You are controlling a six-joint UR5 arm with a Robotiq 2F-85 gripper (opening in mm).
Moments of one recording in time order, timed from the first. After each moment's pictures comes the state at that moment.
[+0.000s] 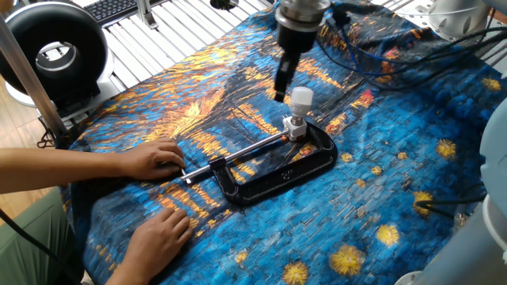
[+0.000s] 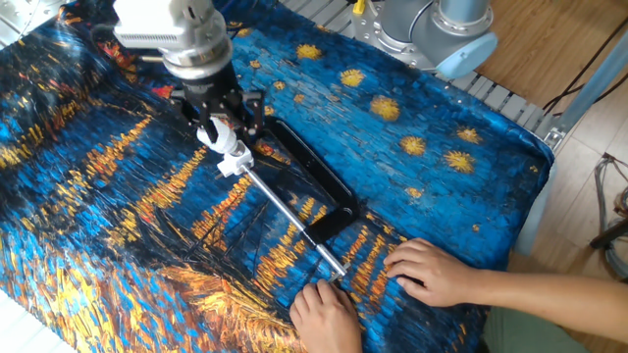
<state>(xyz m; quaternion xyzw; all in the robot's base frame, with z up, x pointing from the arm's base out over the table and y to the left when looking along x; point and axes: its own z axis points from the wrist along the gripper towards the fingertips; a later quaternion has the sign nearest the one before) 0.514 -0.032 0.133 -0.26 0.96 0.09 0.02</state>
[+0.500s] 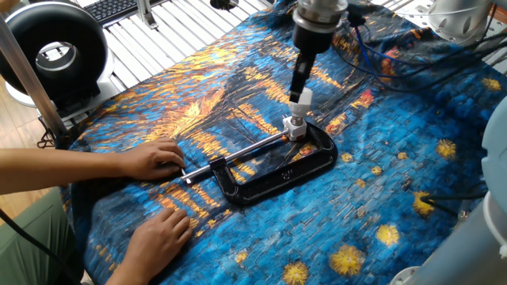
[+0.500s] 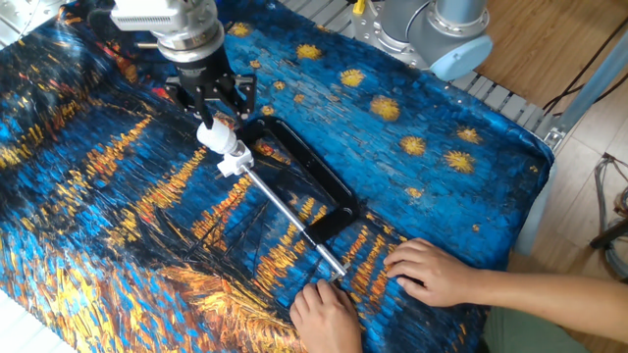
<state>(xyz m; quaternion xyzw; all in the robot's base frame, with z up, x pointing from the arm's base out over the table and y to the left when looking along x) 0.497 -0.062 0.122 -0.27 0.96 0.09 0.02</state>
